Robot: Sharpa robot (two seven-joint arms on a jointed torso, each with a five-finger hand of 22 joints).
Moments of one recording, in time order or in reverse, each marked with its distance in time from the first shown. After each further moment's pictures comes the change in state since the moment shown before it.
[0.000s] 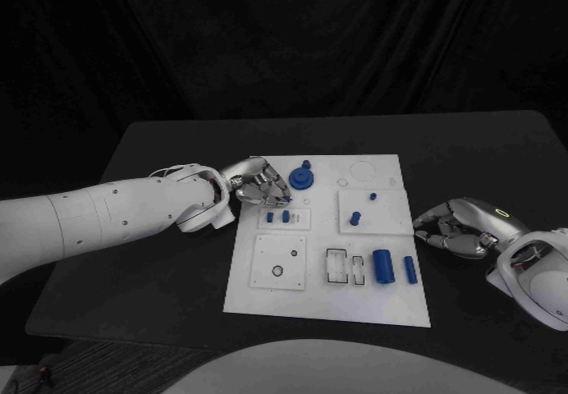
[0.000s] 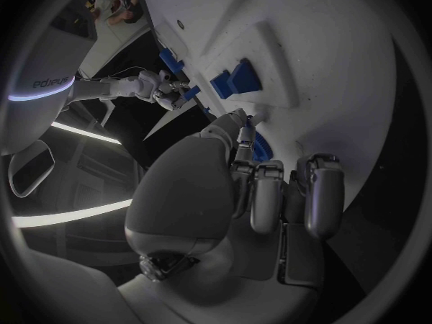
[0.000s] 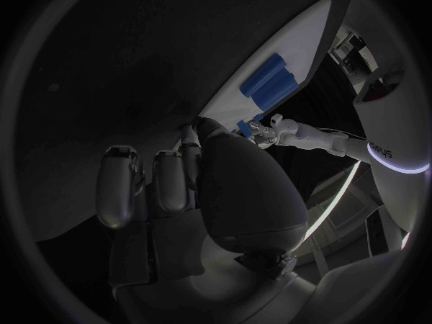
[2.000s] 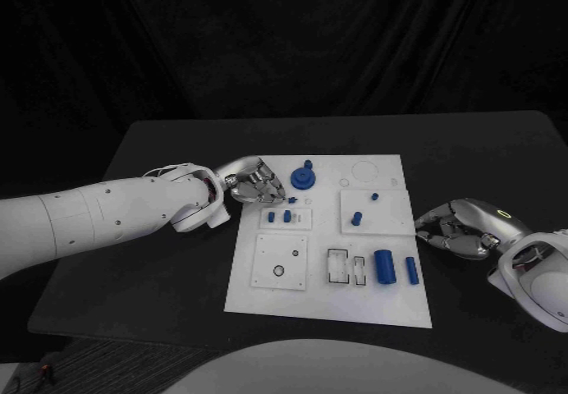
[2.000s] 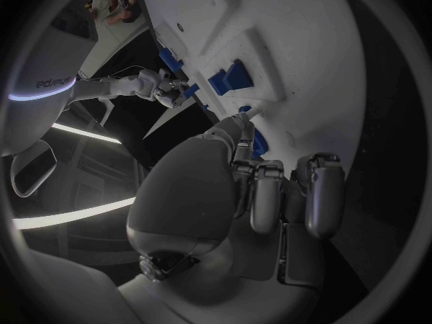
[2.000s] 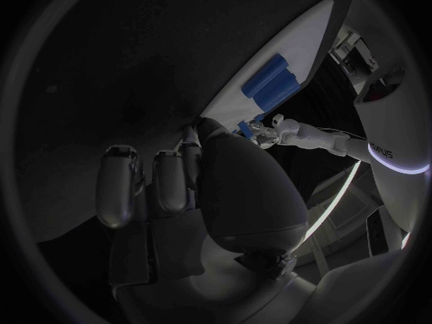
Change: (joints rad) left arm 0.000 -0.033 0.000 0.012 0.000 -0.013 0.014; left_hand 0.001 -0.001 -0.003 0.003 0.000 -0.003 0.000 0.000 -0.002 -0.004 0.003 -0.015 0.000 0.000 0.000 0.000 0.000 0.000 0.000 0.007 -0.008 0.000; right arm -0.002 0.004 0.002 -0.005 0.000 0.000 -0.001; right_hand -0.003 -0.003 0.000 0.000 0.000 0.000 0.000 0.000 0.000 -0.002 0.002 -0.005 0.000 0.000 0.000 0.000 -0.002 0.000 0.000 0.000 -0.004 0.000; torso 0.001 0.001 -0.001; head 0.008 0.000
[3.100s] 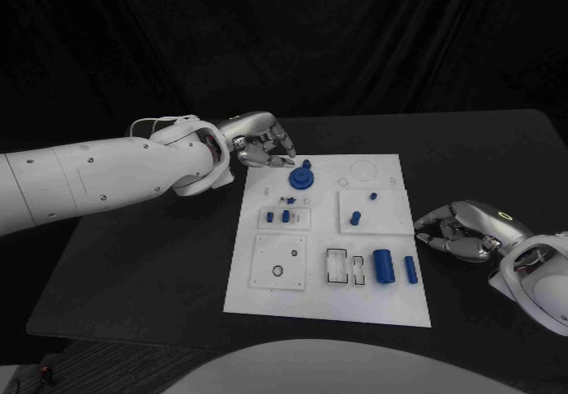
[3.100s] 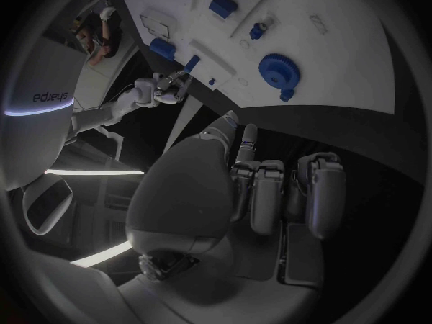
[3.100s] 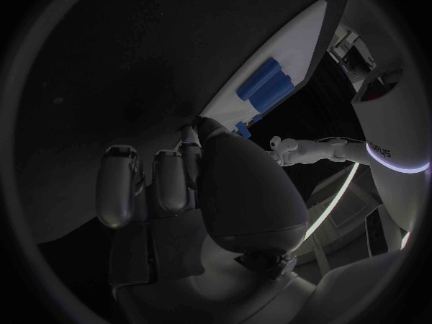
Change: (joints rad) left arm 0.185 -0.014 0.001 0.112 -0.252 -0.061 -0.106; left_hand -0.045 -0.026 -0.073 0.117 -0.109 -0.056 0.007 -0.021 -0.034 0.000 0.004 0.085 0.000 0.000 0.007 0.000 0.001 0.000 -0.007 0.007 0.023 0.000; right arm -0.001 -0.015 -0.002 0.021 0.000 -0.001 -0.002; right_hand 0.001 0.001 0.003 -0.003 0.000 0.000 0.000 0.000 0.002 0.000 0.000 -0.007 -0.004 0.000 0.000 -0.005 -0.004 0.000 0.000 0.000 0.000 0.000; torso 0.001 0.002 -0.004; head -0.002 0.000
